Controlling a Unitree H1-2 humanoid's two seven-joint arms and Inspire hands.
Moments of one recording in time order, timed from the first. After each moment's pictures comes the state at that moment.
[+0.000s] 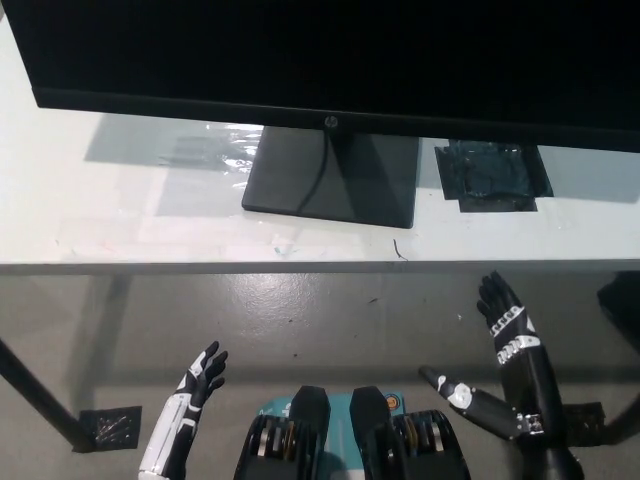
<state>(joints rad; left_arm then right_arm) 0.03 0.12 -0.08 0.28 0.03 -0.40 -0.03 0.01 0.03 0.09 0.01 0.10 -0.35 0.03</state>
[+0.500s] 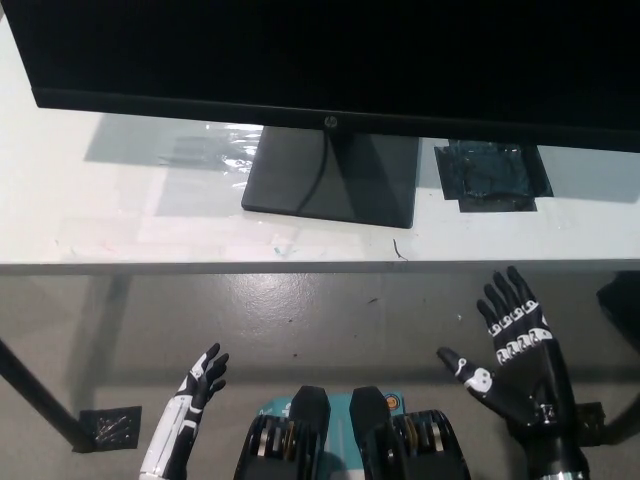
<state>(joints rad) 0.03 0.11 -0.08 0.29 0.03 -0.40 -0.03 -0.01 0.03 0.08 -0.02 0.39 -0.18 0.04</state>
